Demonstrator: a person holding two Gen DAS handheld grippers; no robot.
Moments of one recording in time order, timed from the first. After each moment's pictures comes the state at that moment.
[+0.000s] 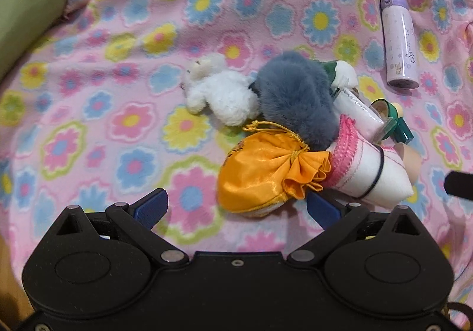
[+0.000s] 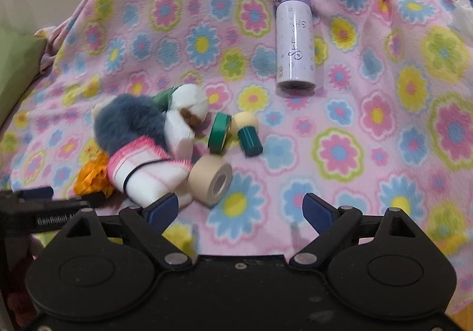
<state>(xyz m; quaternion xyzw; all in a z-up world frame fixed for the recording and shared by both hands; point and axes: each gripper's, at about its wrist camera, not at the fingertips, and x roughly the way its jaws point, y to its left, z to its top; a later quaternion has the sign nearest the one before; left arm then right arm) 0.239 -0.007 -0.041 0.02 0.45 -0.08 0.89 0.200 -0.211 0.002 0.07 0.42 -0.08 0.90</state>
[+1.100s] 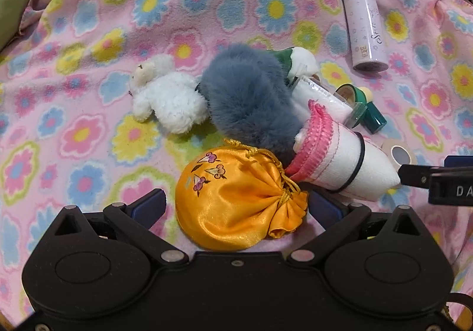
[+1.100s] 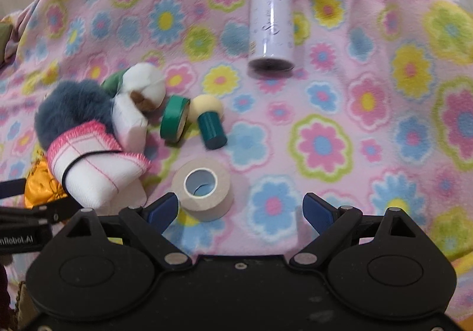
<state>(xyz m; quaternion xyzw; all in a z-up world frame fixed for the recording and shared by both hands) 0.244 -0.033 -0.052 0.05 0.44 -0.15 0.88 0.216 -0.228 -0.038 0.05 0.45 -0.12 0.88</state>
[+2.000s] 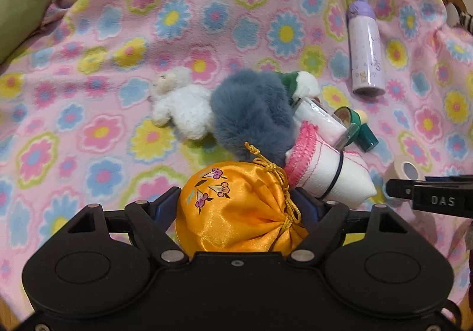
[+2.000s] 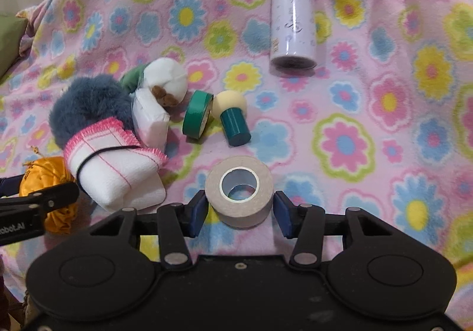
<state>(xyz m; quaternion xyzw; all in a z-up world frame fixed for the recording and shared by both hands) 0.222 -0.014 -0.030 0.00 0.42 -0.13 0.90 0.210 -0.223 -0.030 0.06 0.45 -0.09 0.89</state>
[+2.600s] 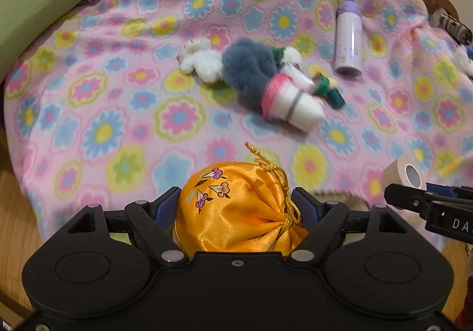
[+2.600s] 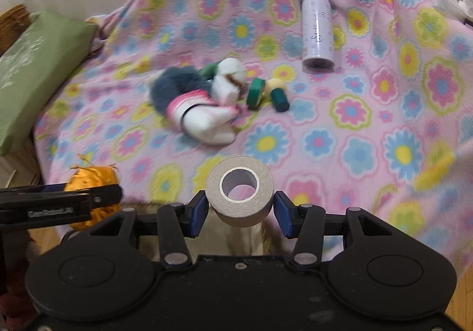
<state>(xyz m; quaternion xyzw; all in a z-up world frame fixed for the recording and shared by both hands) 0.108 0.003 -0.002 -0.03 0.44 -0.11 0.89 0.069 -0.189 0.018 0.08 0.42 0.00 0.91</state>
